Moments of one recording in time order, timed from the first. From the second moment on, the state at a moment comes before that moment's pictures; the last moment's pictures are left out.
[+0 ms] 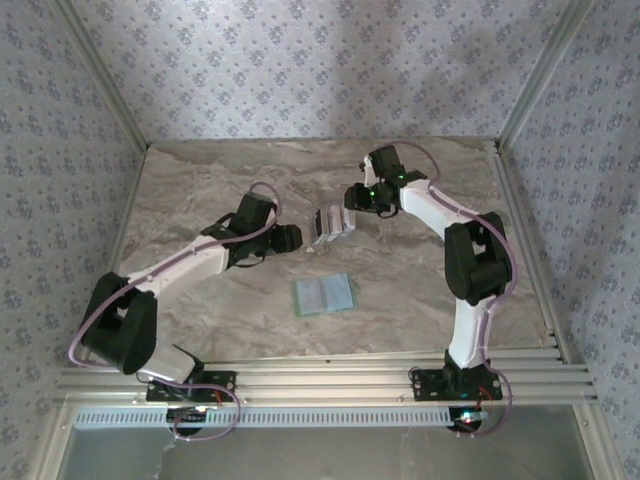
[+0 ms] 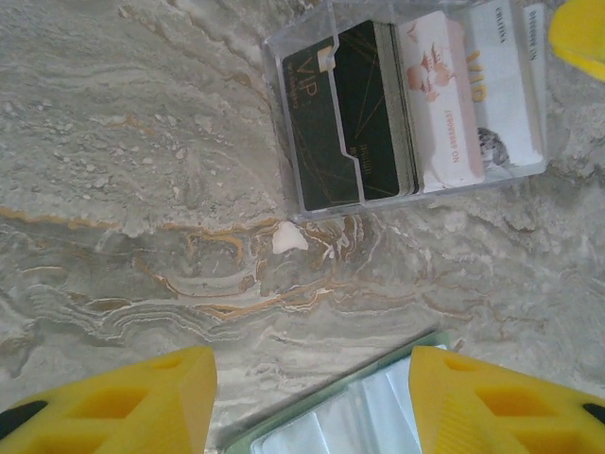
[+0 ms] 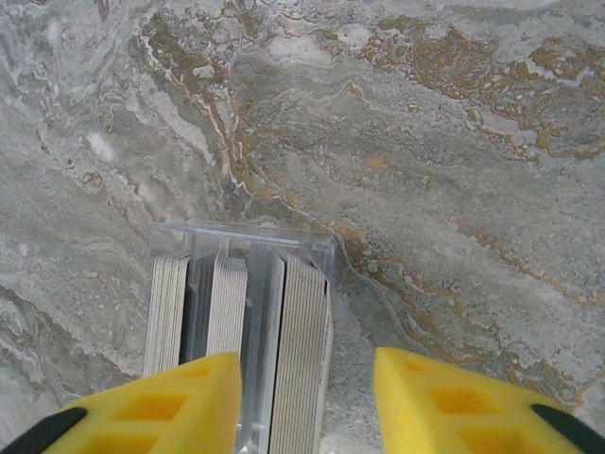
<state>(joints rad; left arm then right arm) -0.56 1.48 0.96 -0.33 0.16 -0.62 0.36 1.95 1.50 -0.50 -0.27 0.35</state>
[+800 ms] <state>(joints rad) -0.54 1.54 0.96 -0.29 0.20 -0.62 0.33 2.01 1.54 -0.50 -0.33 0.35</state>
